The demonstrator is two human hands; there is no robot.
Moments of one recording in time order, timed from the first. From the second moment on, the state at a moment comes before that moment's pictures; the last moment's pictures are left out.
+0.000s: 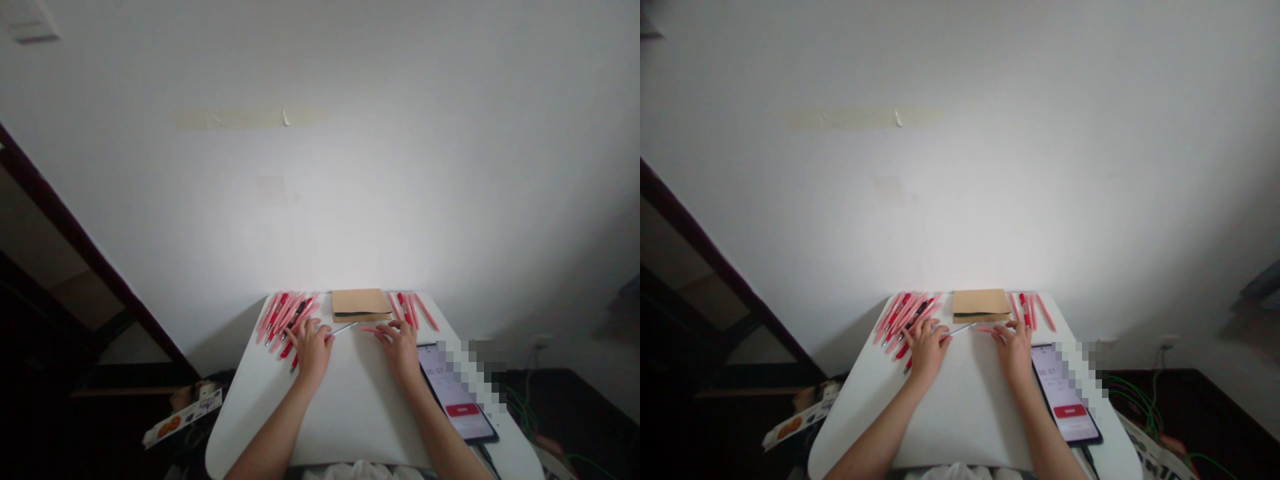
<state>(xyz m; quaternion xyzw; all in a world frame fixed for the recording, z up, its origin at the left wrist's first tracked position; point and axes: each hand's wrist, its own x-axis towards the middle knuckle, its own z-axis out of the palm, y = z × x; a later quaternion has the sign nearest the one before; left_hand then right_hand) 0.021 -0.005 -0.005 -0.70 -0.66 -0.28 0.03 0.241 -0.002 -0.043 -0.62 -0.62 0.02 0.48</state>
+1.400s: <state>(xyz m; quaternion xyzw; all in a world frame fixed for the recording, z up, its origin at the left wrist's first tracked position) 0.020 -0.004 -0.004 -0.68 -0.65 -0.32 0.09 0.242 -0.001 -0.048 -0.61 -0.62 0.03 0.49</state>
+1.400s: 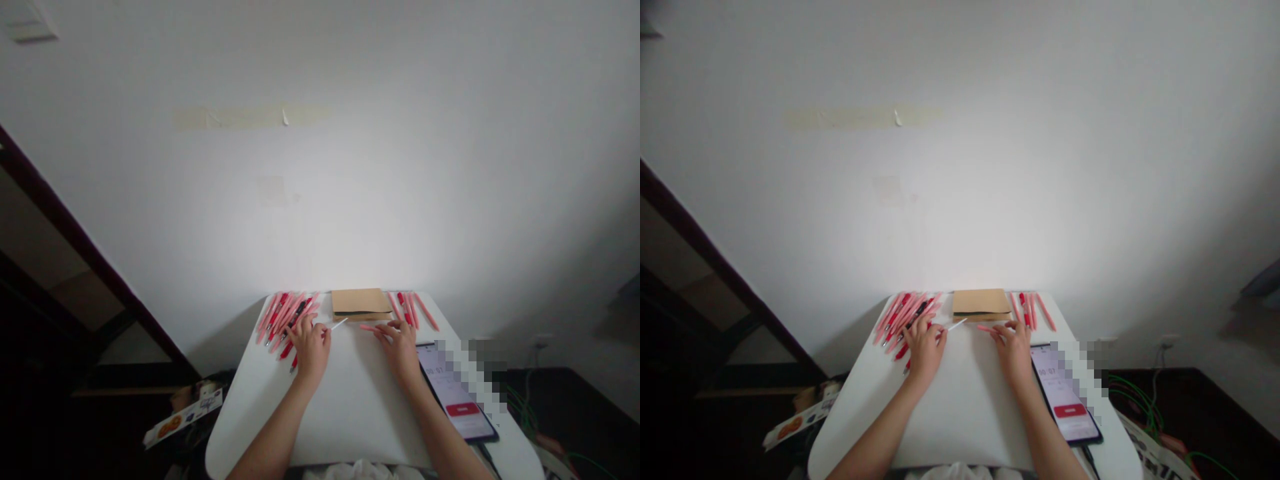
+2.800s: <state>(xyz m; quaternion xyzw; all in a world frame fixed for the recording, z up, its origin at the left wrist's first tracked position) 0.019 -0.004 -0.006 -0.66 -0.71 -0.23 0.11 0.241 0.002 -0.051 -0.60 -0.63 0.04 0.49</state>
